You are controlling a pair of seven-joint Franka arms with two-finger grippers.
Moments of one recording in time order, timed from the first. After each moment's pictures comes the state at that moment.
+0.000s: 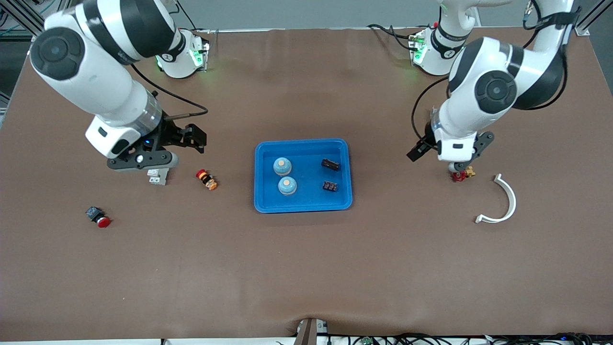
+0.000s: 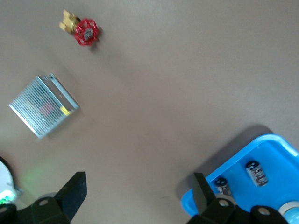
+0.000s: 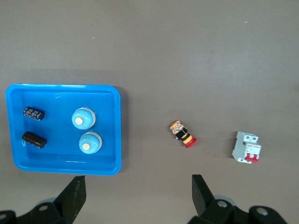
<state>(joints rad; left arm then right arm) -0.01 0.13 -0.40 -1.93 -0.03 1.90 -1.20 0.34 0.21 0.03 -1.52 0.08 1.70 0.29</state>
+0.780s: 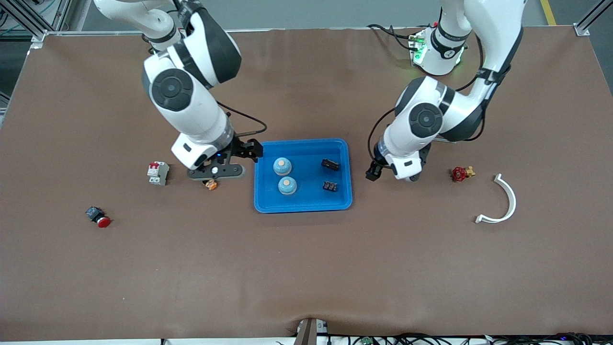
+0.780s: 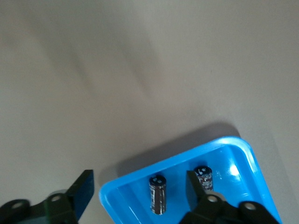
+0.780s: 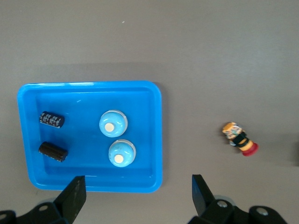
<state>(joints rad) -0.14 0.37 -0.43 -1.94 -0.03 2.24 -1.68 0.51 0.33 0.03 -1.60 0.09 1.92 0.48</state>
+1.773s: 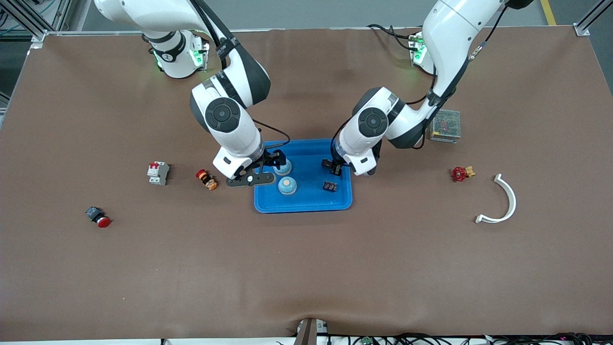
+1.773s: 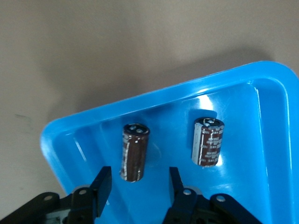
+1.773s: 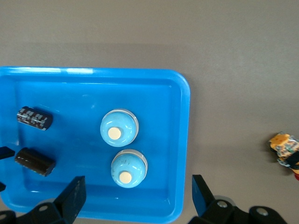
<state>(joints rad) -0.30 0.57 -0.43 -1.88 0.01 2.46 -1.99 0.58 0.43 0.03 -1.73 0.09 2.17 0.48</state>
